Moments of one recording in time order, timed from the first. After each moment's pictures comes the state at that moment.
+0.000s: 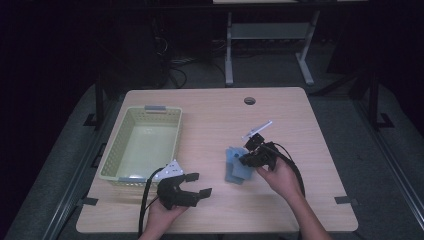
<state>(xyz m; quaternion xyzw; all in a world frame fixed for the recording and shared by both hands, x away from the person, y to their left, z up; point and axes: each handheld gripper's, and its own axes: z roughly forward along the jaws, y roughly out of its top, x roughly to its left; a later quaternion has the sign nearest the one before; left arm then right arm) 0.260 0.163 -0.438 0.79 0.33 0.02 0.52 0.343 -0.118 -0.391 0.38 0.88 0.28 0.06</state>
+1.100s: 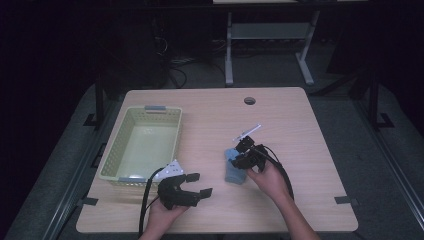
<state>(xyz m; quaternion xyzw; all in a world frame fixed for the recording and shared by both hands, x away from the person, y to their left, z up) 0.261 0.161 -0.440 0.78 0.34 0.01 0.52 0.351 -0.097 -0.416 0.39 0.88 0.27 0.05</state>
